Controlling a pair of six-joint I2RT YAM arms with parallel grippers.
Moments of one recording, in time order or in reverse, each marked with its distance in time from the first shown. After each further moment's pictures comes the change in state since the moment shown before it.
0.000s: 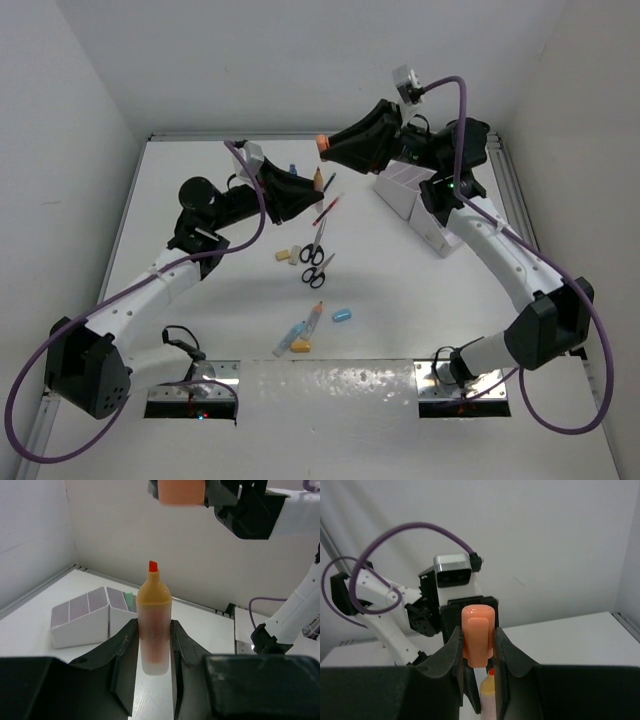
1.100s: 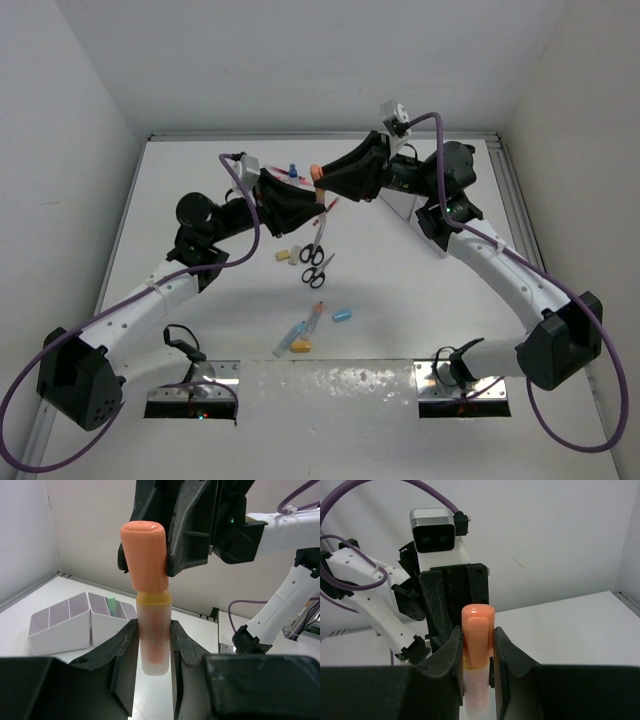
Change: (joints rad) left arm -0.050 -0.071 -0.081 0.092 -0.020 -0.055; right arm 0.090 -0.121 -0.193 -0.144 0.076 -0.200
